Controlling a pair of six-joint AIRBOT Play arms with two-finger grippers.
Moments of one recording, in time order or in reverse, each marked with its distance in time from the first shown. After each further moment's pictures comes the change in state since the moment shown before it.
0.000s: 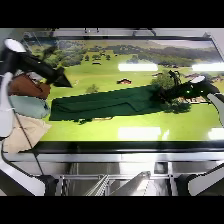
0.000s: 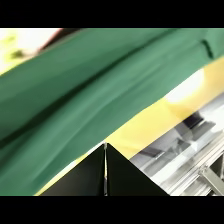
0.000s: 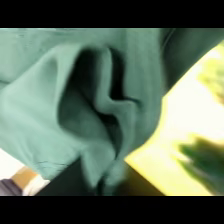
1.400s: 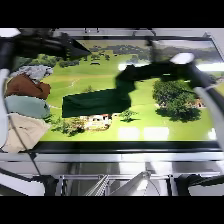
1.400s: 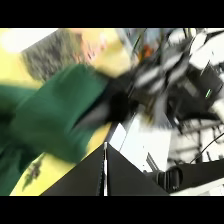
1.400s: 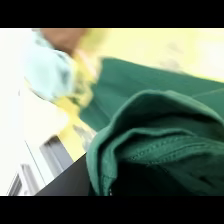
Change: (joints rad) left arm -0.008 0.200 -0.029 -0.594 0.154 0.195; right arm 0.478 0.168 0.206 0.241 -0.190 0.023
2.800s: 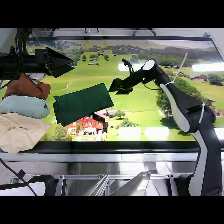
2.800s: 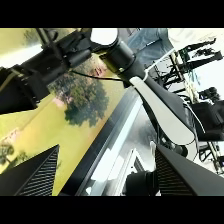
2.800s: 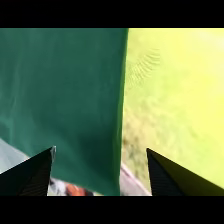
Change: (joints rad) left arm 0.132 0.221 -0.433 -0.092 -0.011 0.169; right arm -0.032 -0.522 0.462 -0.245 0.243 0.262
